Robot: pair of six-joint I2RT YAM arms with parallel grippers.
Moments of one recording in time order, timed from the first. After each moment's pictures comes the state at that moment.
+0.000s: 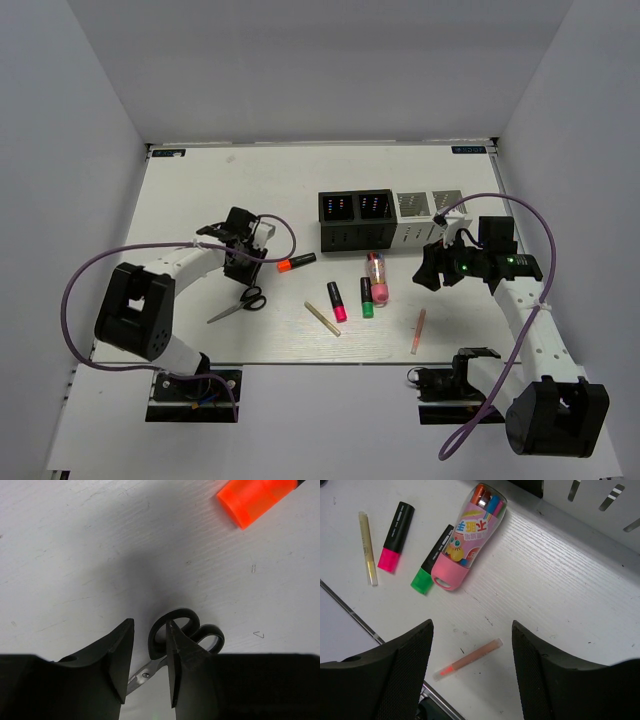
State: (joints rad) left arm -0.36 1.51 0.86 -0.59 0.04 0.08; right arm 0.01 0.97 0.76 -0.74 -0.65 -0.35
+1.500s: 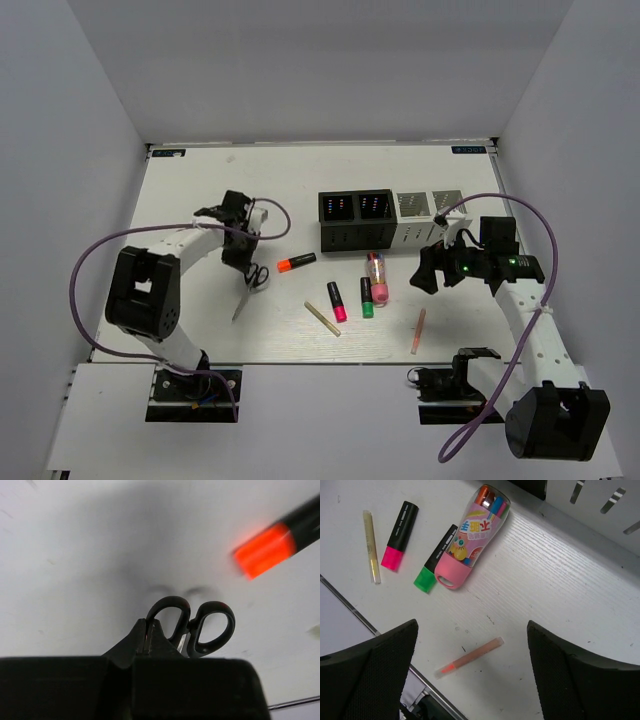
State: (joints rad) left arm -0.29 1.64 1.01 -0.67 0.06 0.03; right arm 0.01 0.95 0.77 -0.77 -0.66 -0.36
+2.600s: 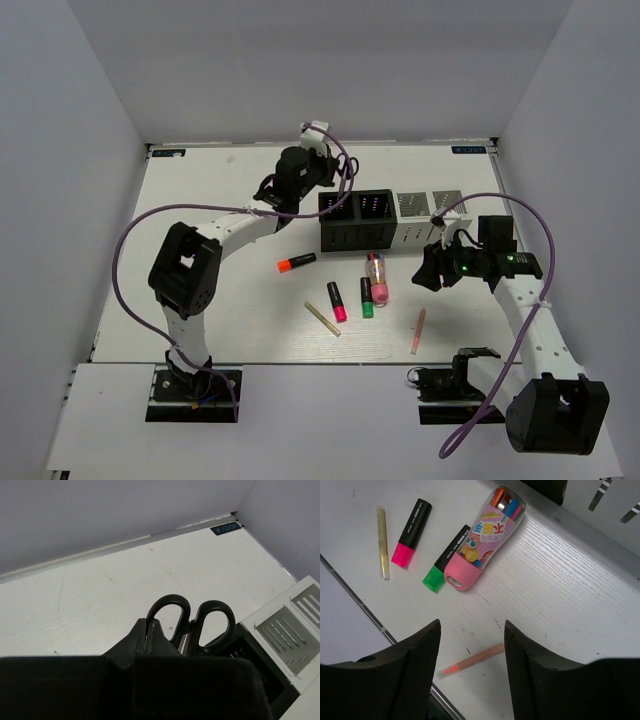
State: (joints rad) left arm -0.58 1.89 1.40 0.38 -0.01 -0.19; right arm 0.01 0.98 0.77 -0.77 -0.72 -0.40
